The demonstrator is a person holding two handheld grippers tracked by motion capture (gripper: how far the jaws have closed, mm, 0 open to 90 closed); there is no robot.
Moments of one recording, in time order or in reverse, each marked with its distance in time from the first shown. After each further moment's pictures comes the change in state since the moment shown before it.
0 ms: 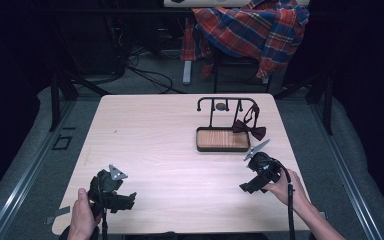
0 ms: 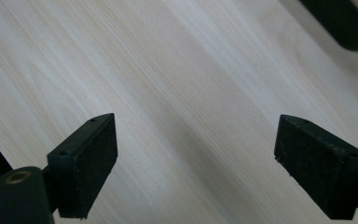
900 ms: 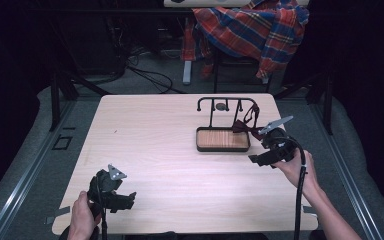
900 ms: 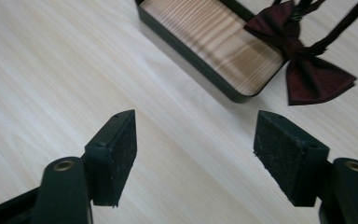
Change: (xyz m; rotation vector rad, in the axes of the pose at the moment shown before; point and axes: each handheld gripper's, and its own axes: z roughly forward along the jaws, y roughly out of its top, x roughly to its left) left arm 0.001 0.000 -0.001 -0.010 -0.005 -0.011; right arm -0.029 0.020 -0.062 -0.192 -0.128 0.086
